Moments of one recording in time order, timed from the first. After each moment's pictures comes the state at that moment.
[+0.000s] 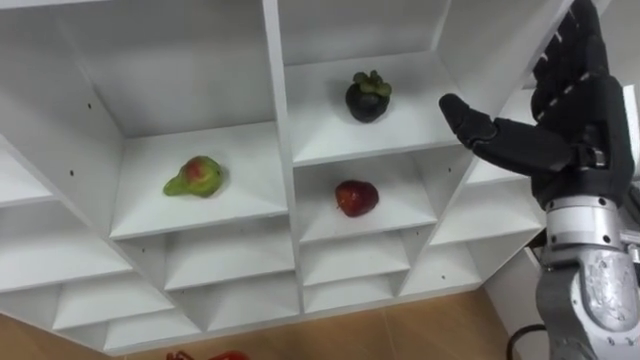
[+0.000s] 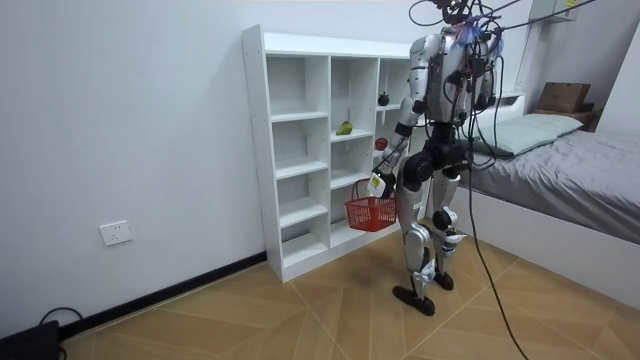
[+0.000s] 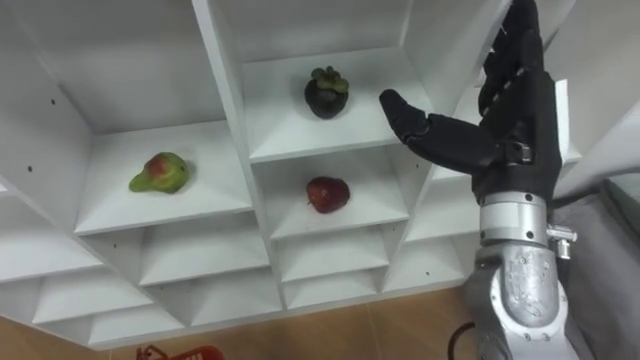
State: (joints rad) left arm 0.14 0.21 -0.05 1.16 -0.23 -0.08 -0.12; right arm 0.14 -0.20 -0.03 -0.37 0.26 -0.07 -0.15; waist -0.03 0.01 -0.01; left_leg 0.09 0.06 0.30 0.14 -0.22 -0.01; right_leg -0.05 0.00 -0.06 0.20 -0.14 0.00
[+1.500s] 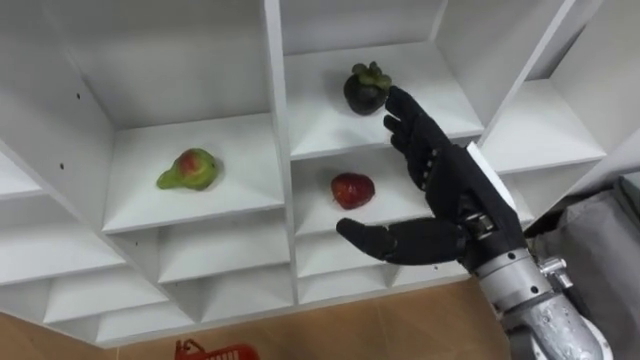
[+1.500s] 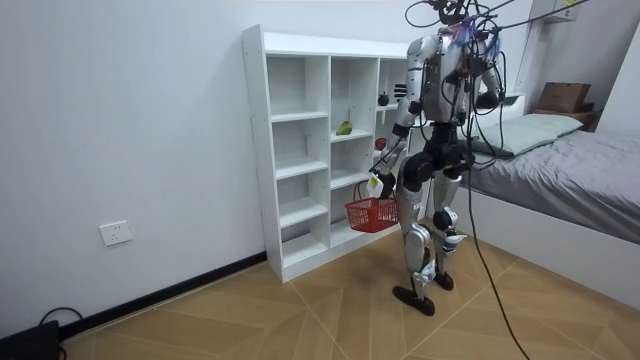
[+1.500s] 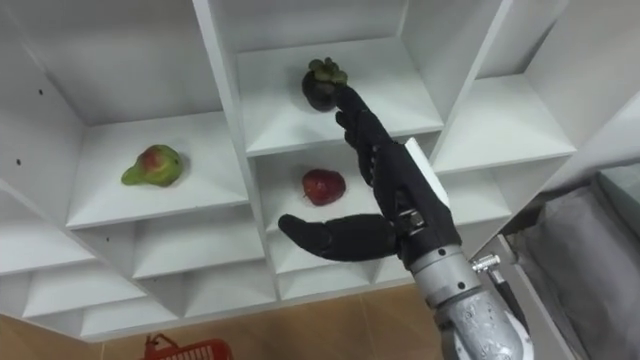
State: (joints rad) left arm 0.11 0.22 -0.08 1.18 -0.23 -0.10 -0.13; right arm 0.28 -0.24 0.12 -0.37 0.16 -0.09 0.23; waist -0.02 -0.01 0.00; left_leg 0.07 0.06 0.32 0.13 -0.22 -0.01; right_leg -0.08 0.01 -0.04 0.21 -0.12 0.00
